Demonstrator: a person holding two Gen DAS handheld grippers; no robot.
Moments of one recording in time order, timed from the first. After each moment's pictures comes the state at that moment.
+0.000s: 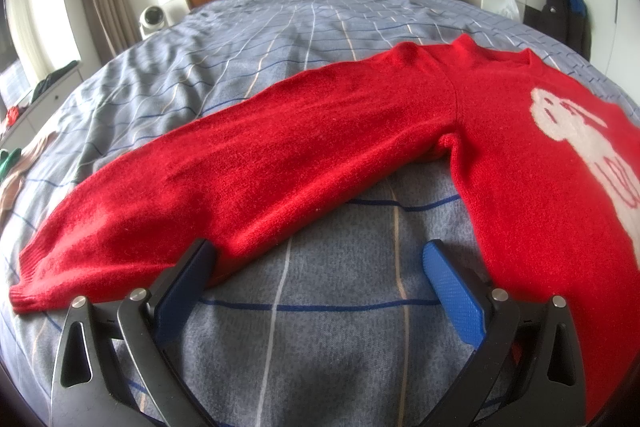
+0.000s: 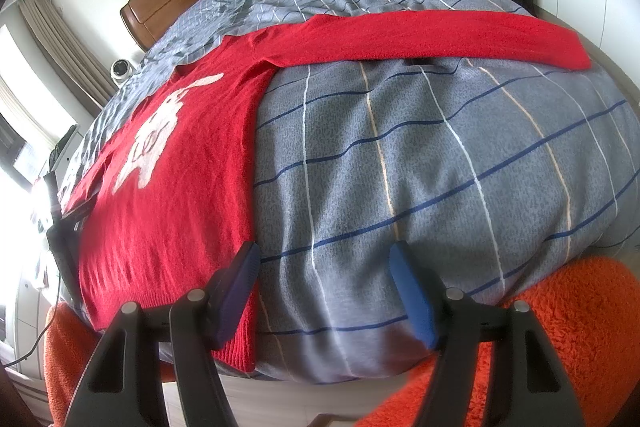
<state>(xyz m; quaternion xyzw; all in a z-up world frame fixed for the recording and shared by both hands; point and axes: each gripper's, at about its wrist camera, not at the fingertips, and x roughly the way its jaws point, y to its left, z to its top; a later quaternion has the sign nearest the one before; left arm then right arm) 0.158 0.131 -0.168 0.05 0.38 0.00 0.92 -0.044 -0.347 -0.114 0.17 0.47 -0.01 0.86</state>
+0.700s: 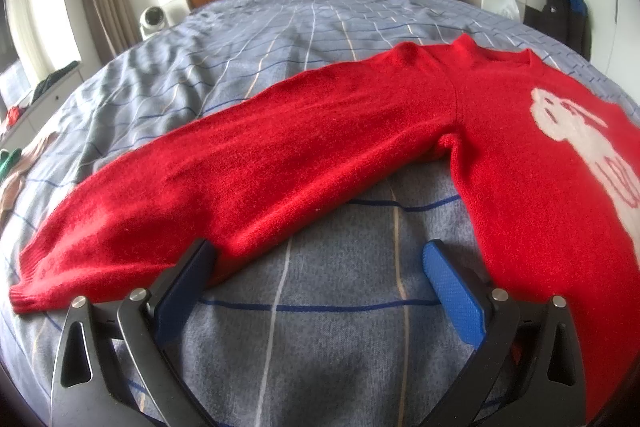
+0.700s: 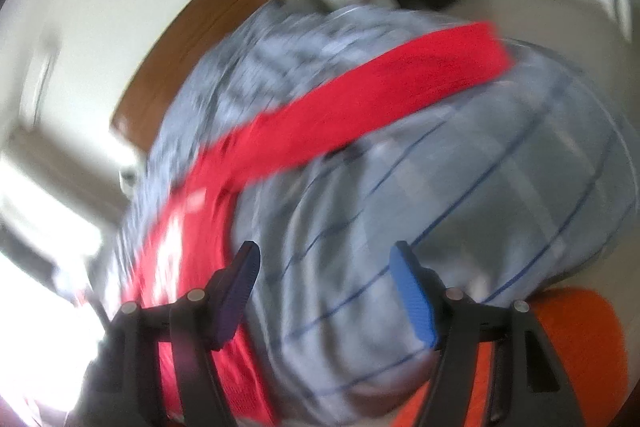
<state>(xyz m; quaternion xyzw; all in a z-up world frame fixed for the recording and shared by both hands) 0.156 0.131 -0.167 0.05 0.38 0.00 0.92 -0.051 -0.479 -0.095 0.41 0.36 -0.08 0.84</state>
